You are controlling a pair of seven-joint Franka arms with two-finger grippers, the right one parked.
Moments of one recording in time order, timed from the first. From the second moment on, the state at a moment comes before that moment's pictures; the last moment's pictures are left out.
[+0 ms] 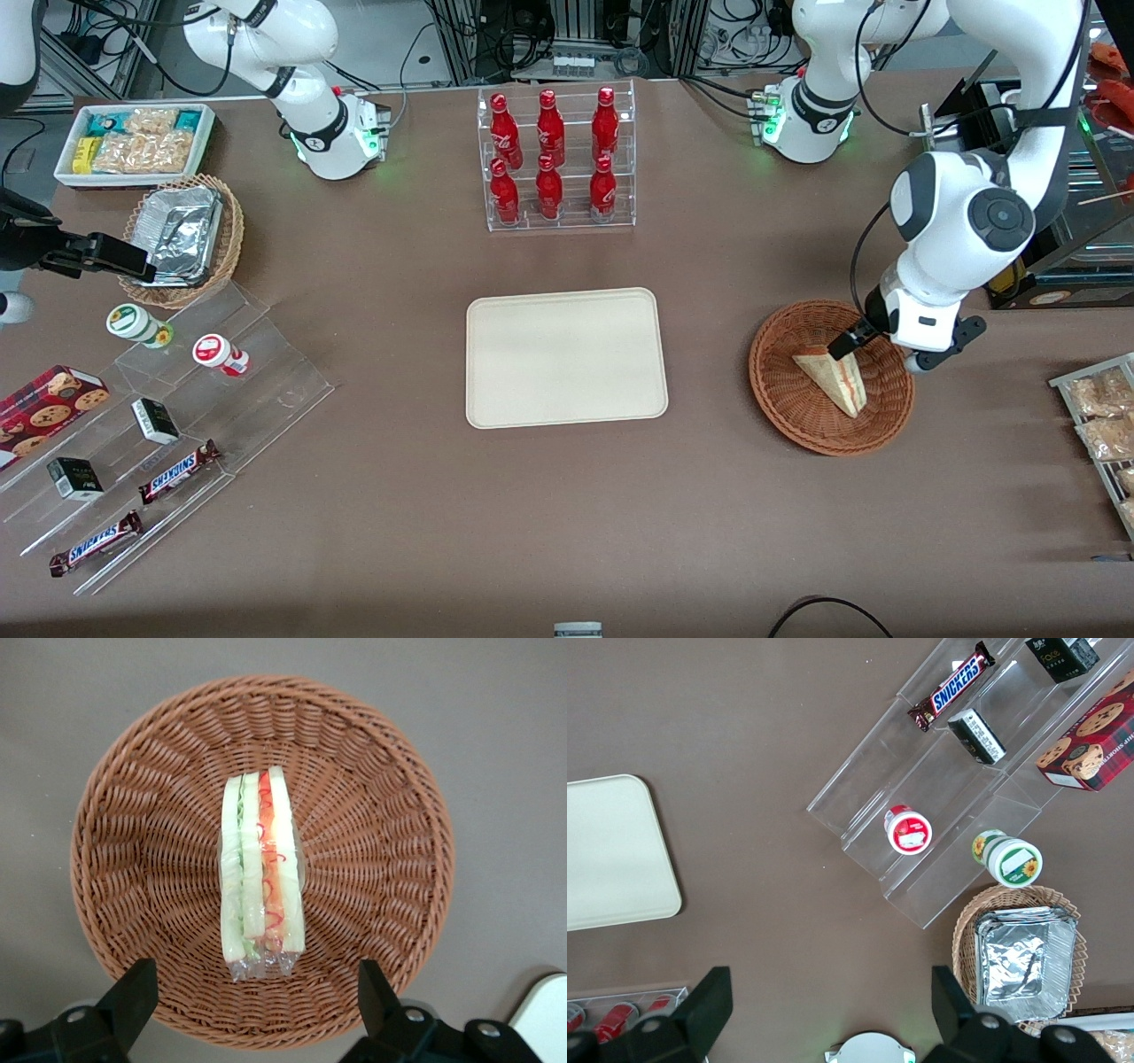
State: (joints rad) arm -0.05 0.11 -0.06 -2.23 -0.03 2.37 -0.65
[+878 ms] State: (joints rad) arm -0.05 0.21 -0.06 -2.23 -0.03 2.43 -0.73
